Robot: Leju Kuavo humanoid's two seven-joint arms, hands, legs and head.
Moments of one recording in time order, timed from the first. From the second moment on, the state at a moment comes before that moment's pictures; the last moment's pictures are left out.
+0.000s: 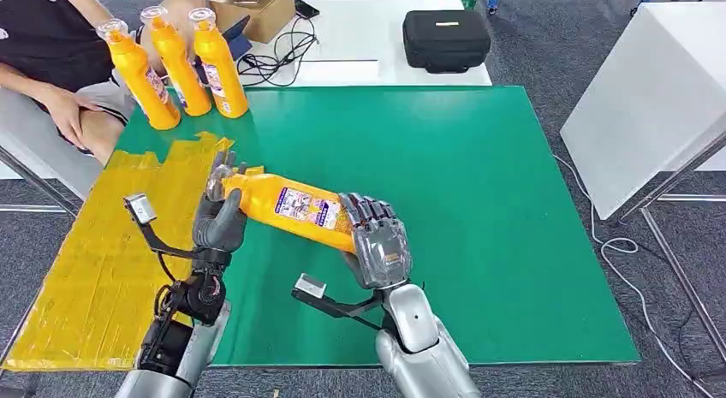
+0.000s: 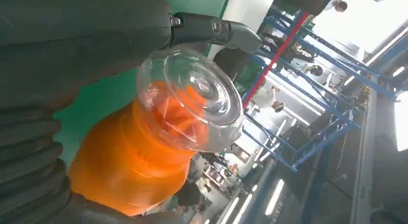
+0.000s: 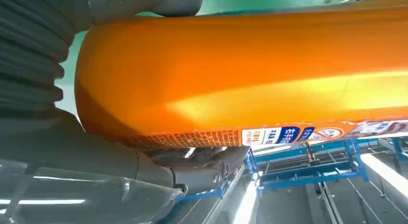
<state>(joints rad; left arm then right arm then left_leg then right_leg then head) -0.28 -0.14 -0.03 -1.19 0.61 -0.37 -0.24 -0.31 0.36 0.41 -0.94 1.48 -0.70 -0.05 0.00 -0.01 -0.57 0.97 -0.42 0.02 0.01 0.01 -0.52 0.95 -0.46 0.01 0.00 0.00</state>
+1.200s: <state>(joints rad) -0.25 -0.23 -0.18 -1.40 0.55 -0.21 -0.26 -0.39 0.38 0.48 -0.96 1.36 -0.70 -0.10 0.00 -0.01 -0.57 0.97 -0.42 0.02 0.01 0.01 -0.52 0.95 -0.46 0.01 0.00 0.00</state>
